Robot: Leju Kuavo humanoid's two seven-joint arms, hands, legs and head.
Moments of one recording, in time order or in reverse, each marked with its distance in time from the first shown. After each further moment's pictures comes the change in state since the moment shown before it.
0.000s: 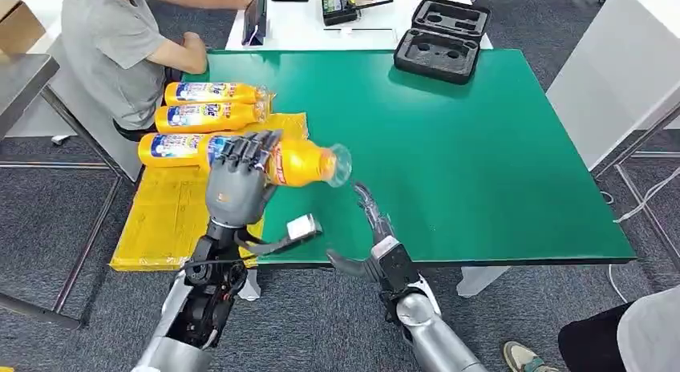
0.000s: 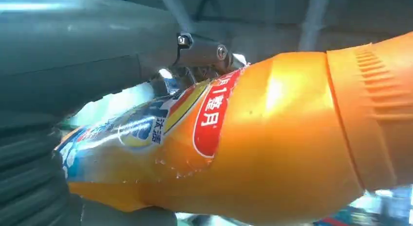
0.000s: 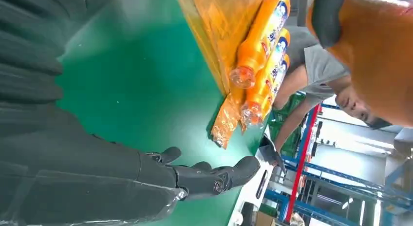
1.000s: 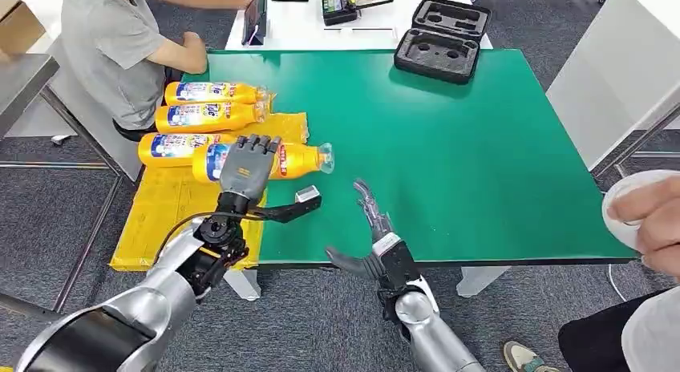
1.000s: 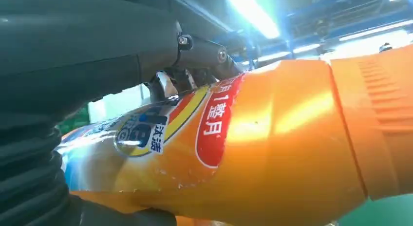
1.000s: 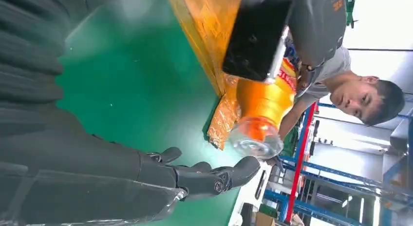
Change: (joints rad) left arm -0.392 0.116 -0.344 0.672 0.003 -0.110 0.453; right arm 0.001 0.016 -0.025 -0.003 -0.004 0.021 0.000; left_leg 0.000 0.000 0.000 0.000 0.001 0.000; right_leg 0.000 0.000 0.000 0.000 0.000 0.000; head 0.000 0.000
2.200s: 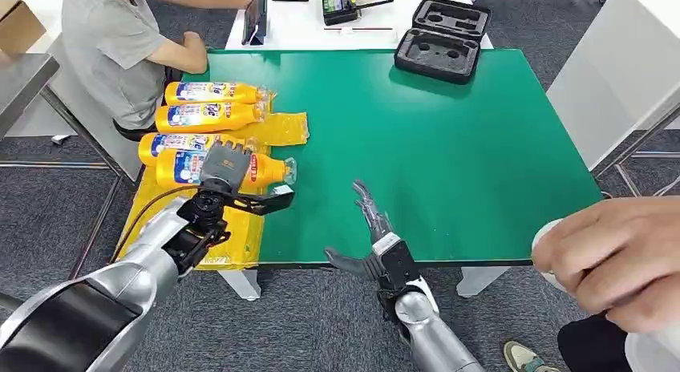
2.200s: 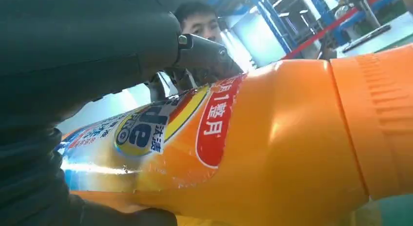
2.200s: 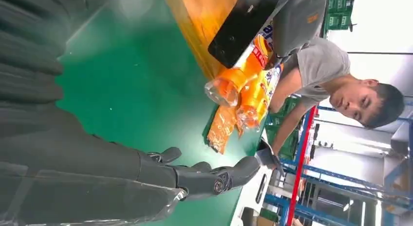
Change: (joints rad) left arm -0.124 0.054 -0.141 0.116 -0.002 -0.432 0.117; right arm 0.000 0.006 -0.004 0.003 0.000 0.018 0.000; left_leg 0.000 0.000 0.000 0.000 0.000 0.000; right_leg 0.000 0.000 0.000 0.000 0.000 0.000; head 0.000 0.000
